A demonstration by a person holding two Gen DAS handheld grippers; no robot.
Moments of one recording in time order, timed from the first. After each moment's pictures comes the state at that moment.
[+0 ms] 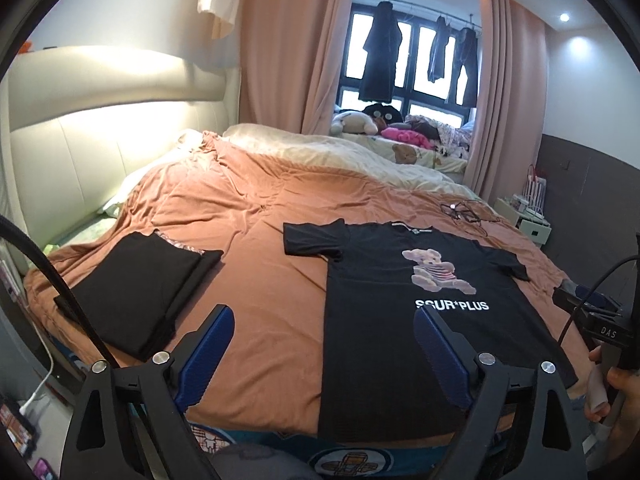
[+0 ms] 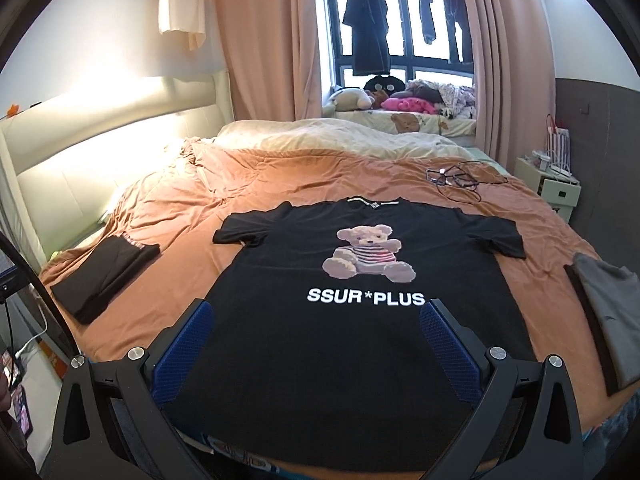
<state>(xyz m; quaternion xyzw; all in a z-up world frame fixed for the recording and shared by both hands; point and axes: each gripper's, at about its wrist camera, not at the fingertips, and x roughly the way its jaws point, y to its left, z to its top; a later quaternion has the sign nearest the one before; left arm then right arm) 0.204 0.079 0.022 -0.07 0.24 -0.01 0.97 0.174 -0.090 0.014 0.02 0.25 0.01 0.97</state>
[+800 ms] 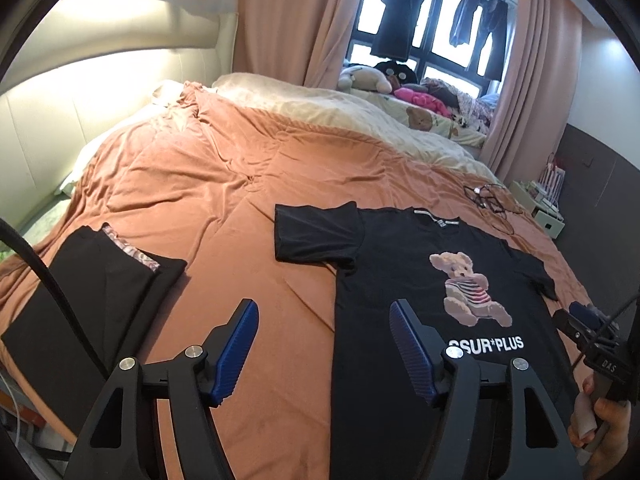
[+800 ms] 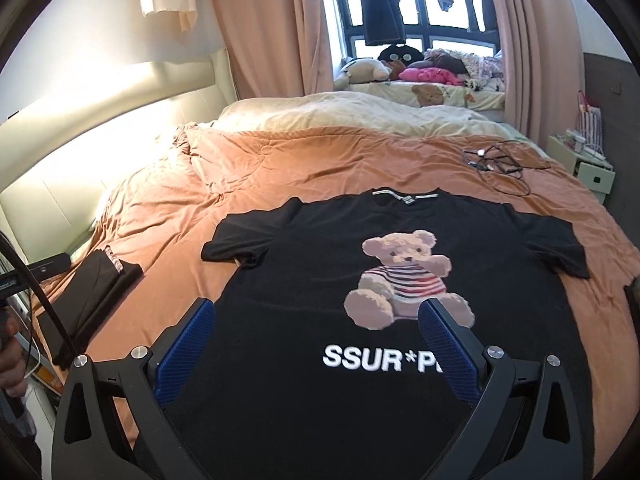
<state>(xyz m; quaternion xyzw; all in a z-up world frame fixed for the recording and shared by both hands) 0.401 0.105 0.006 -0.10 0.33 -0.02 0.94 0.352 -0.090 0.004 0.05 0.30 0.05 0.95</state>
